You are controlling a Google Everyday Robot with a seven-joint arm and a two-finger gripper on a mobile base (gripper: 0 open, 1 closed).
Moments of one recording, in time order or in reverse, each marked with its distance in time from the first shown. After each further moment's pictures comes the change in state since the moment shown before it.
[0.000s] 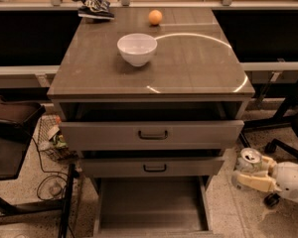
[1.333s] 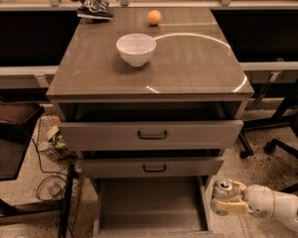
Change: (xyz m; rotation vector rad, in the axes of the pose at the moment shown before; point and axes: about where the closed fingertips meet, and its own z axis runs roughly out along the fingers) arm 0.132 0.018 0.044 -0.196 0.012 0.062
